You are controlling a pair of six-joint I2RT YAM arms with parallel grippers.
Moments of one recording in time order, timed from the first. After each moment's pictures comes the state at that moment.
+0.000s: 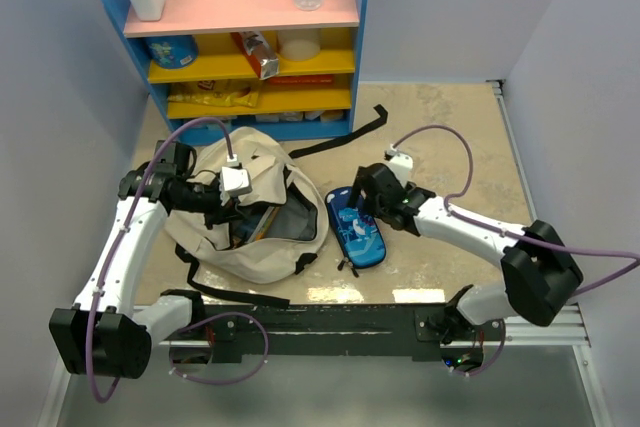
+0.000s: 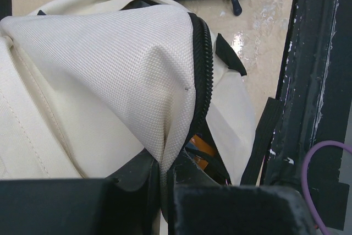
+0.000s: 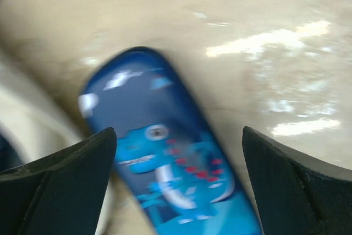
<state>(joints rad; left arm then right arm) -0.07 1.09 1.01 -1.10 0.89 1.05 0.76 1.41 0.87 -0.35 0.48 0.90</state>
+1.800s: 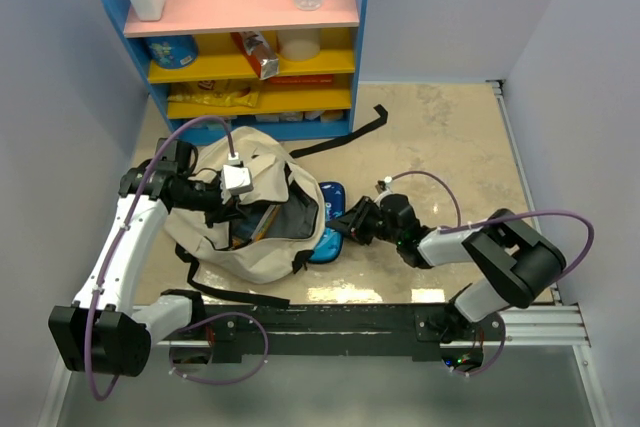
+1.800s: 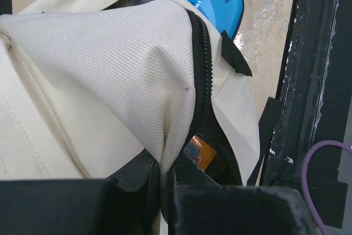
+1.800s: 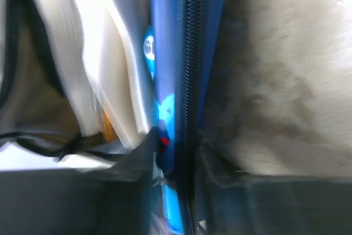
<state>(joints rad) -0.08 1.10 1.03 -1.11 0.87 1.05 0.68 1.53 0.37 0.69 -0.24 1.25</state>
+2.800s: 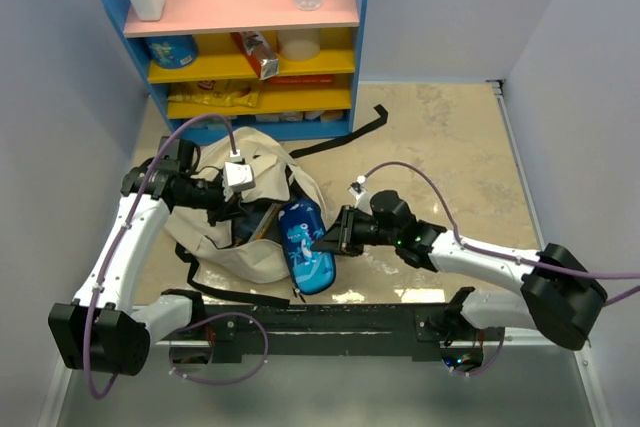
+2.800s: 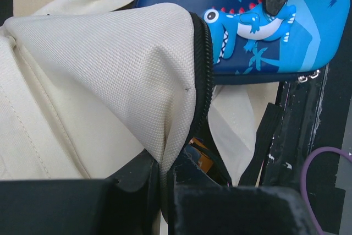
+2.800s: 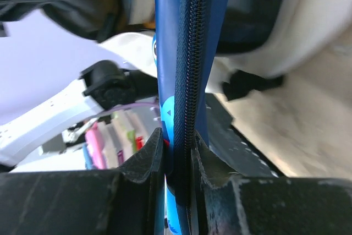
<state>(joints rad) -0.10 1.11 1.03 -1.07 0.87 0.99 0.84 1.19 0.51 0.20 -0.39 1.17</state>
